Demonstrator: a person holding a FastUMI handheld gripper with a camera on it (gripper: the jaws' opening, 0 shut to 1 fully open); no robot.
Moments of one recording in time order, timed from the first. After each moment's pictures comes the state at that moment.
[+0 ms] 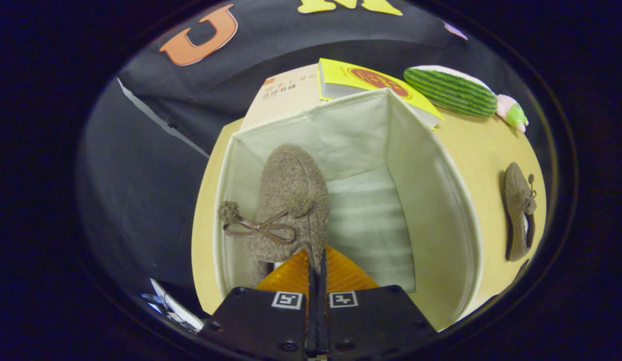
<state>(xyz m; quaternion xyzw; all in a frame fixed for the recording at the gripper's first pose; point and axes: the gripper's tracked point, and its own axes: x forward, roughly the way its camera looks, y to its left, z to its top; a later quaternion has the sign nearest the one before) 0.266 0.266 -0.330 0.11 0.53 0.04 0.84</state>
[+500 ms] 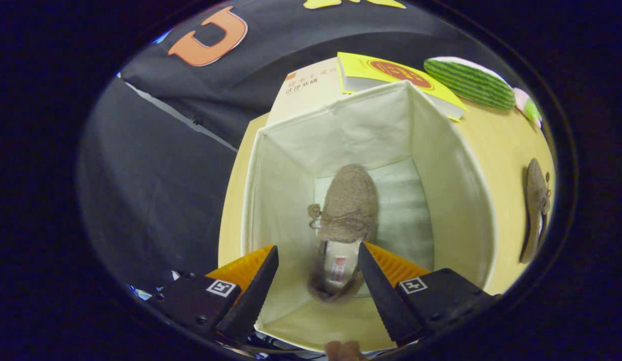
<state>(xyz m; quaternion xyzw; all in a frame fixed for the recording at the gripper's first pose) 0.250 0.277 -0.297 0.14 0.53 0.12 0.83</state>
